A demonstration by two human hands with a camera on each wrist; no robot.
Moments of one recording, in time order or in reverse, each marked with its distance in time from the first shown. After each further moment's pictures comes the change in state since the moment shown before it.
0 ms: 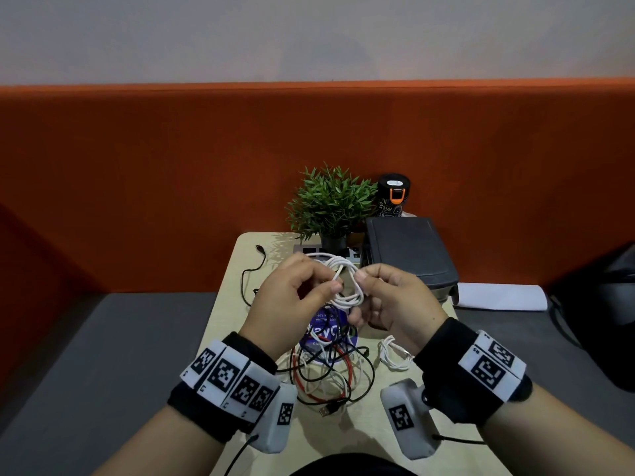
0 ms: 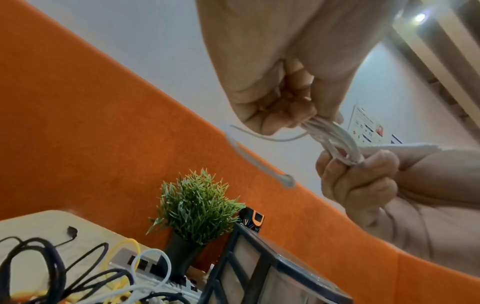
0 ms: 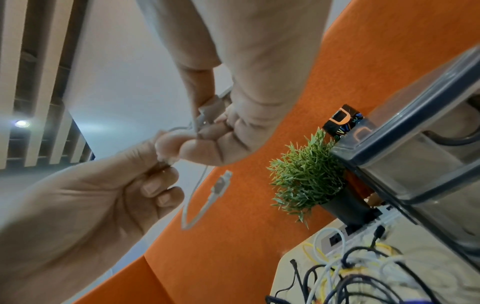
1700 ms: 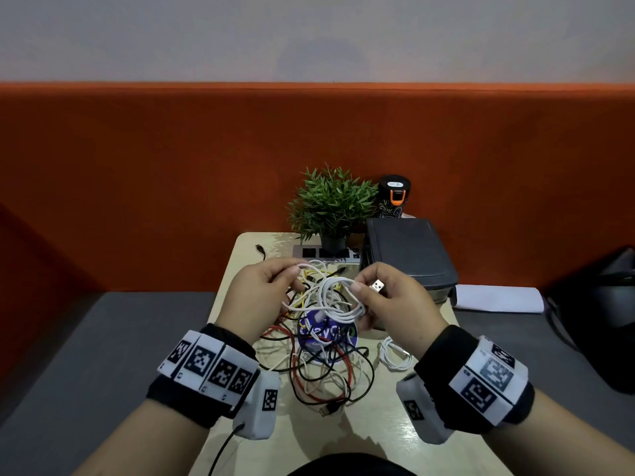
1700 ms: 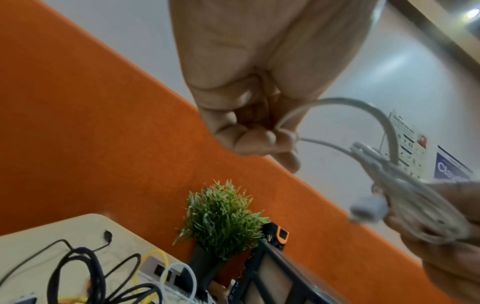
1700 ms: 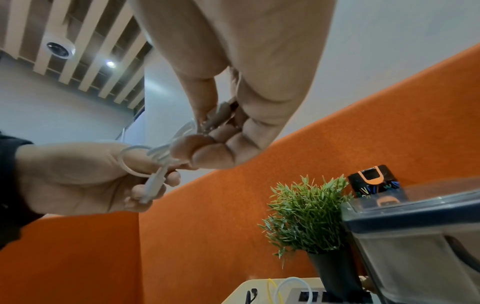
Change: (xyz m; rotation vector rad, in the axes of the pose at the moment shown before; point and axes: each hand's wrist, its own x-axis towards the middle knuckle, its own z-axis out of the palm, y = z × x) left_hand 0.007 -0.021 -0.025 -0.088 0.031 -0.357; right_hand 0.000 0.008 -0.005 -0.563 0.072 -0.164
